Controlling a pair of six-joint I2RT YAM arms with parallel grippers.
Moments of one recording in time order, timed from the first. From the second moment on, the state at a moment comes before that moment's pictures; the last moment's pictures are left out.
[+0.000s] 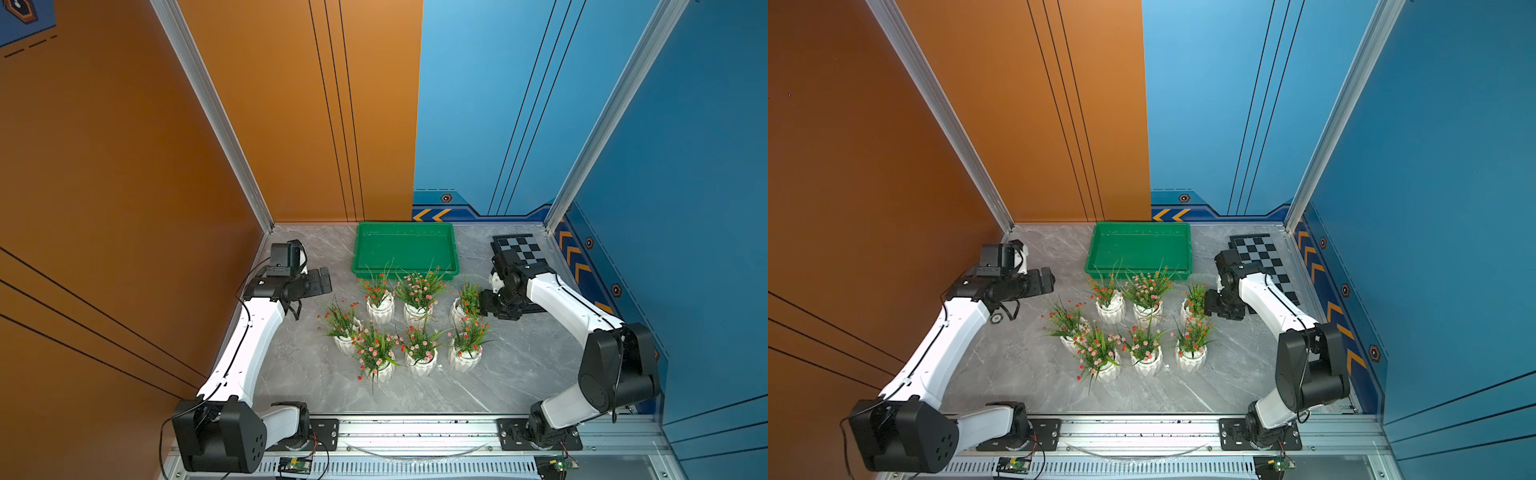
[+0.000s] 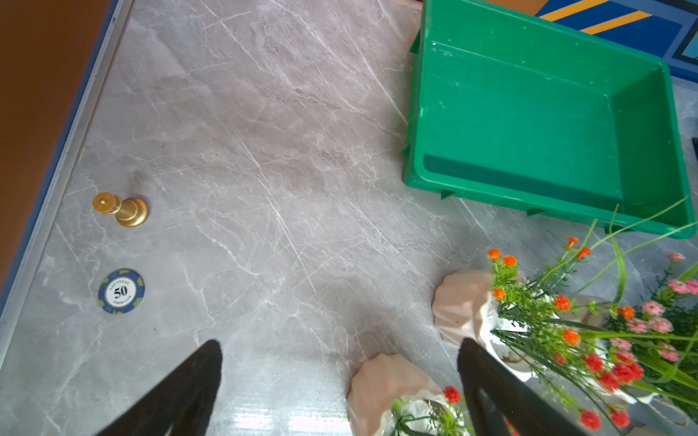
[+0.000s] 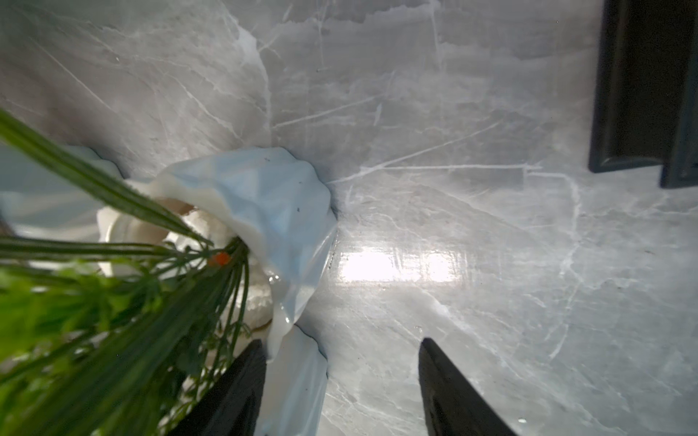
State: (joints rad) left arm -0.02 1.23 1.11 -0.75 0.03 -0.24; right arm 0.22 1.55 1.15 -0.98 -0.12 0.33
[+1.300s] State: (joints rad) left arm -0.02 1.24 1.12 -0.76 0.04 -0.26; right arm 0.28 1.66 1.21 -0.91 -0.10 0.34
